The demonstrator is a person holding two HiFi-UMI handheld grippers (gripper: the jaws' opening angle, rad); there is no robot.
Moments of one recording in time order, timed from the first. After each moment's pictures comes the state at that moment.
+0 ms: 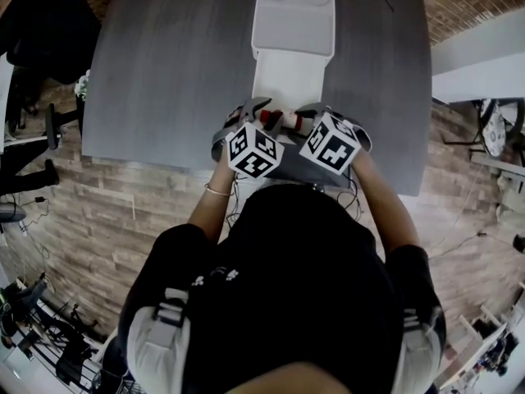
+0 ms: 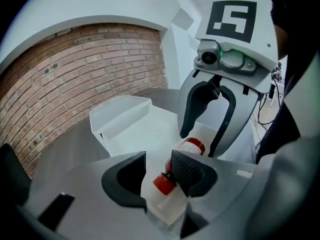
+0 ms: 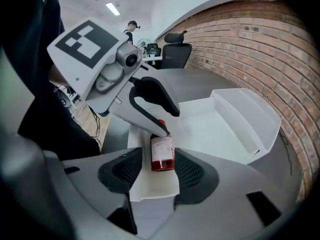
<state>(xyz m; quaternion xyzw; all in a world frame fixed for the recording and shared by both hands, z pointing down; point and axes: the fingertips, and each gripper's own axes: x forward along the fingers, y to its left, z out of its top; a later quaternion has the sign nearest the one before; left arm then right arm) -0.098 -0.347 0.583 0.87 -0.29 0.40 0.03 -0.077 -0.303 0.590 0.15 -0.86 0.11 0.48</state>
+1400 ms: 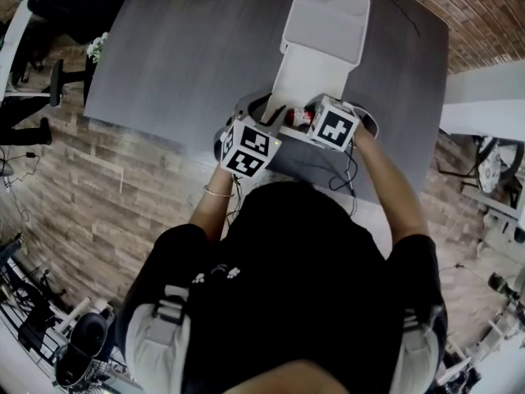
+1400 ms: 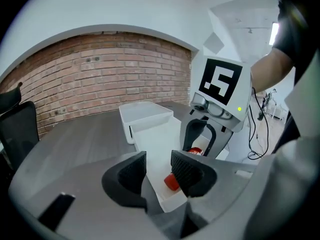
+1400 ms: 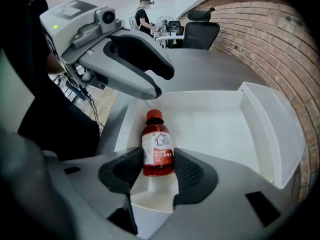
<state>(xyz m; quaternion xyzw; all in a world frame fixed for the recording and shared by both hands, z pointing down) -0.150 -0.338 0.552 0.86 -0.41 0.28 0.12 -0.087 -0.311 0.622 0.03 -0.81 0.07 0.58</state>
